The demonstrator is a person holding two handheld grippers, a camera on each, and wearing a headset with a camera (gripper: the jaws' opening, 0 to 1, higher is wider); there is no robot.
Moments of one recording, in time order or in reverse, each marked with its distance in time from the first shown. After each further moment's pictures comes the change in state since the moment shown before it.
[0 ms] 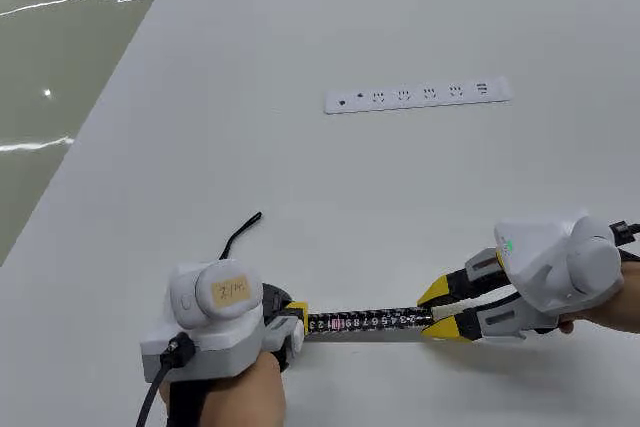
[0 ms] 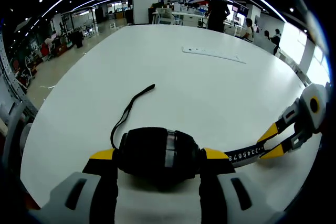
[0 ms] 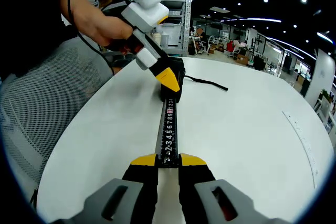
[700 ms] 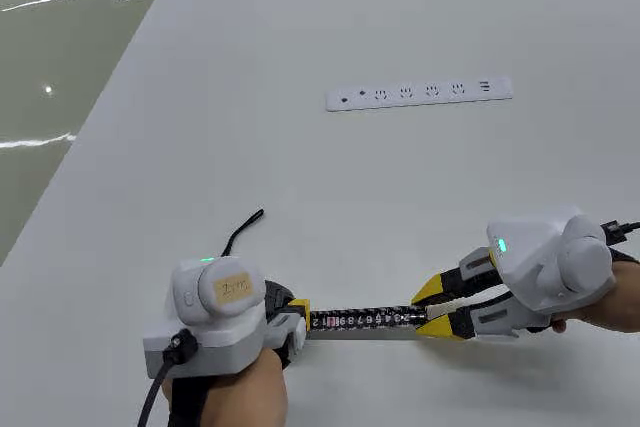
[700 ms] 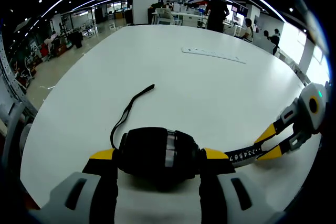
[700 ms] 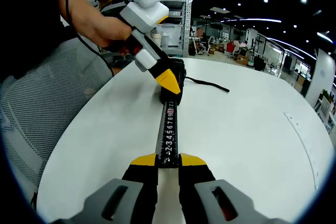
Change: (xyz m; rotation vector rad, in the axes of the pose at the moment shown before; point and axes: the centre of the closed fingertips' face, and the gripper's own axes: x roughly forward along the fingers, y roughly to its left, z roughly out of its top) left arm 0.000 0.002 0.000 0.003 -0.002 -0.004; right arm 0.008 0.000 0.005 0.002 -0.006 0.002
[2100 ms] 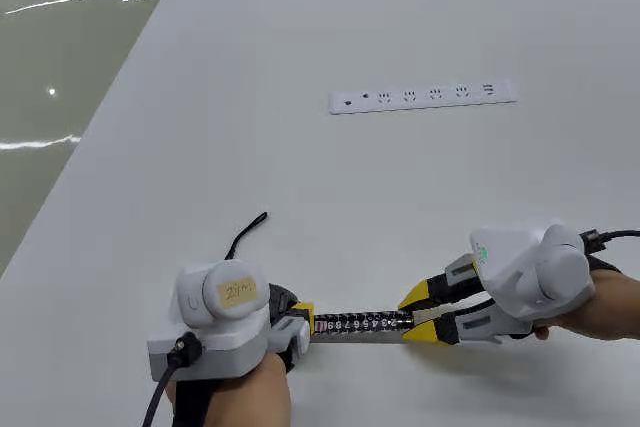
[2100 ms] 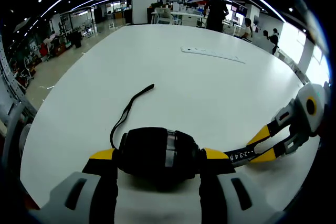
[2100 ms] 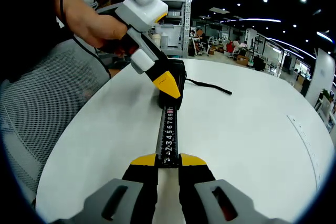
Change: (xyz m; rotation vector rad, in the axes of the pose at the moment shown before) left arm 0.001 0.000 0.001 0.001 0.006 -0.005; right arm 0.015 -0.001 0.008 0.006 -0.007 -0.002
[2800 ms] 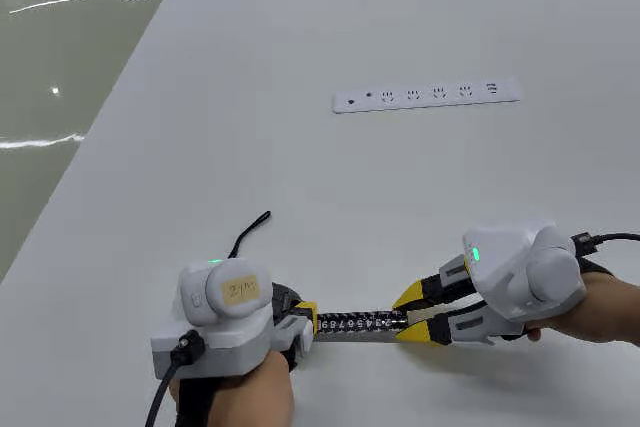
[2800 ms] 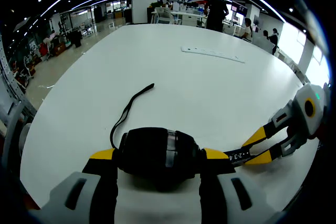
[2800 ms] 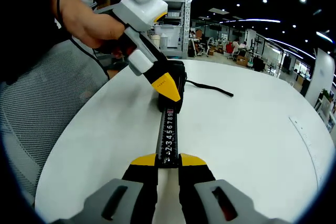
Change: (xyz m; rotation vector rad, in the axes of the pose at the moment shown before) left arm 0.001 0.000 -0.001 -0.003 0.004 -0.003; right arm 0.011 0.000 0.005 0.002 -0.008 -0.003
